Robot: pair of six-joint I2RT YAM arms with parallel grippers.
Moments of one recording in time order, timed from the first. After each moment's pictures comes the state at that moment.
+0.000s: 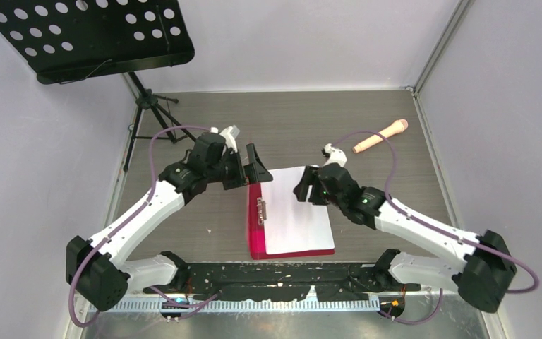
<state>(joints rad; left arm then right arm) -0.57 1.16 0.98 -0.47 0.29 -0.74 0.82 1.13 0.74 -0.27 0.21 0.75</state>
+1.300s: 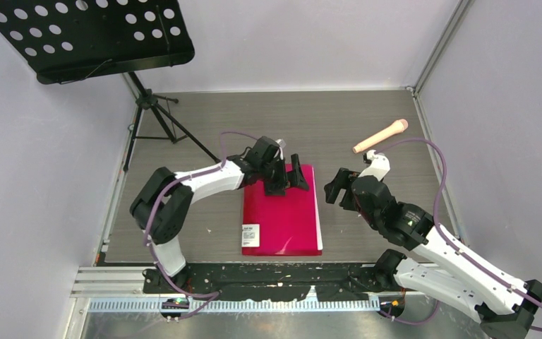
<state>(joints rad) -0.73 1.75 1.12 -0.18 0.34 -0.87 0.82 0.70 0.73 -0.63 0.49 0.76</state>
